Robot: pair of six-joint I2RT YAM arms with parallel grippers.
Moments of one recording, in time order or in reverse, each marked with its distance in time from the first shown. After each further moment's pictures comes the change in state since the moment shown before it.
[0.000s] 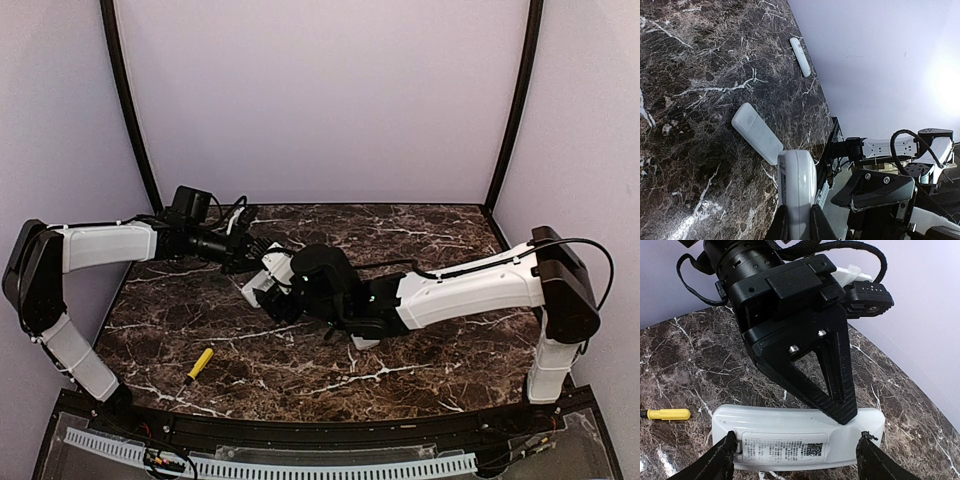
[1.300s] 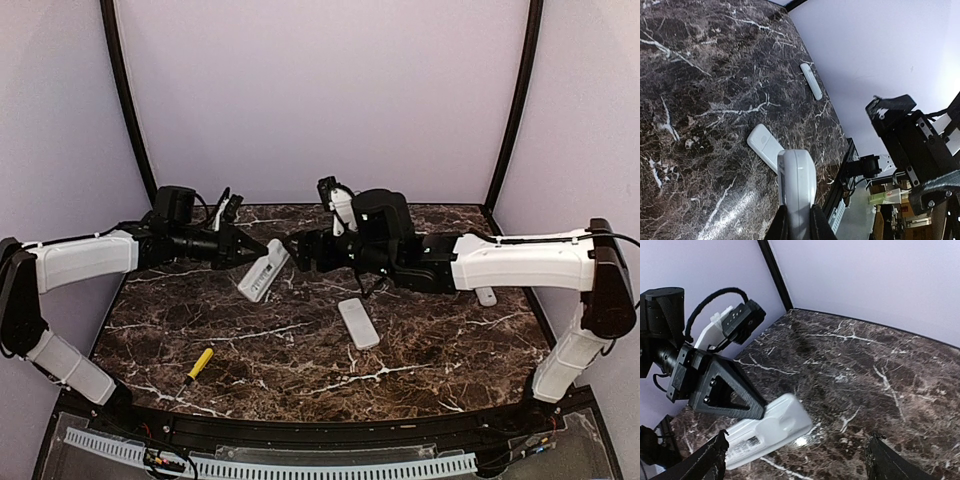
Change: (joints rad) left arm -0.003 -0.136 -0.097 0.079 -0.158 -0.009; right arm -0.184 -0.237 -0.086 -0.073 -0.211 0.452
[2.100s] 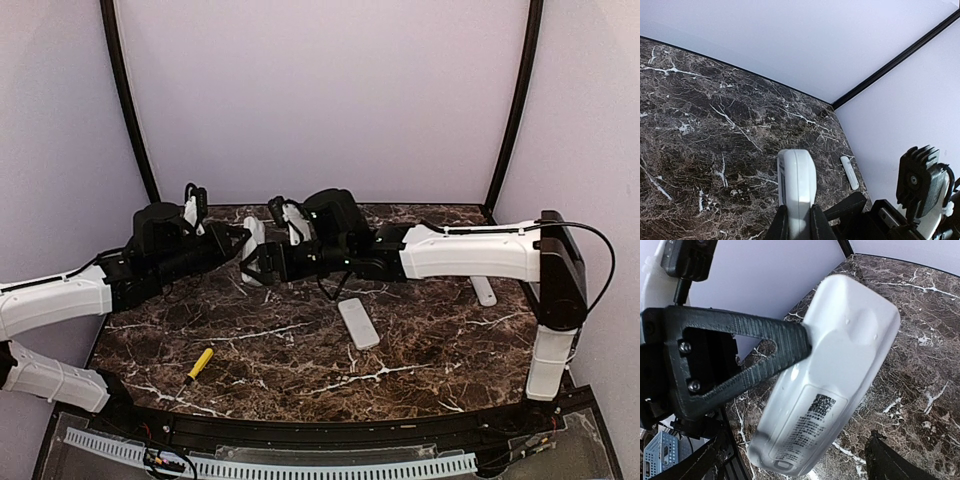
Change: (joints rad) left arm -0.253 -0.316 -0.198 0.192 -0.841 -0.188; right arm 0.008 0.251 0.284 -0.157 -0.389 0.167
